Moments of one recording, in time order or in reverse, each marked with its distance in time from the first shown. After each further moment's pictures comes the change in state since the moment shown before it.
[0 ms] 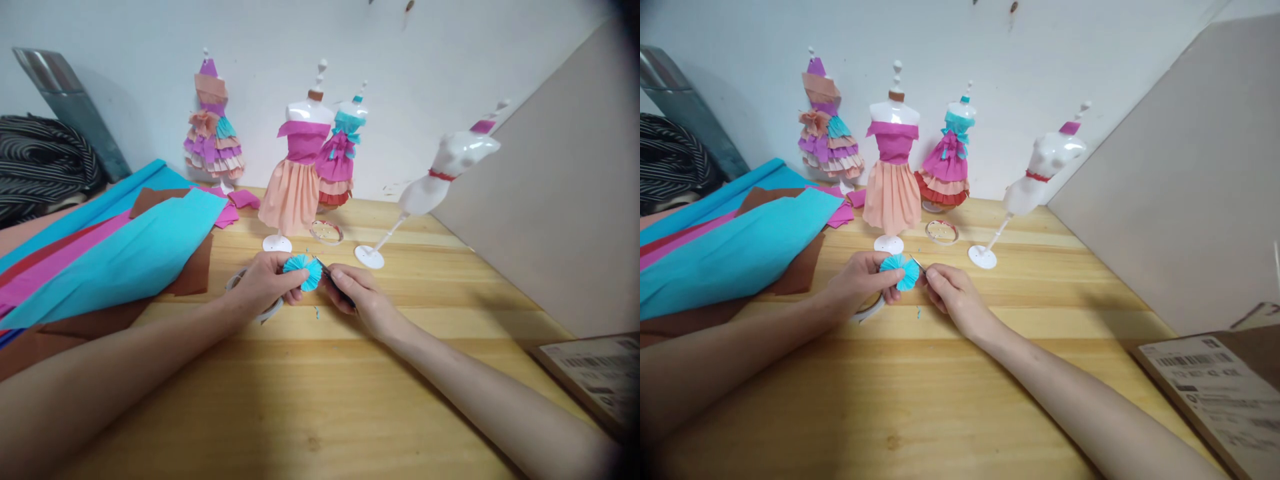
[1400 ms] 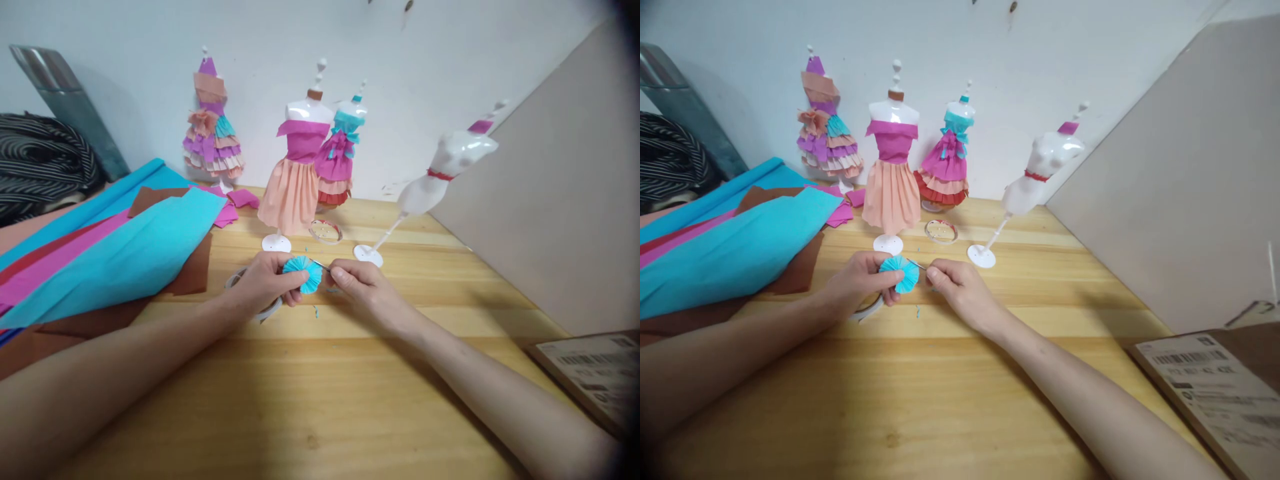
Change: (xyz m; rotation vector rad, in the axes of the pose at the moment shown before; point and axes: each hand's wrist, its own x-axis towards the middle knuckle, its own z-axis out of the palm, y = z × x) left_hand 0.001 -0.002 -0.003 0.009 -0.044 -0.005; right_hand 0.004 -0.013 -0.016 -0.397 -0.057 -0.089
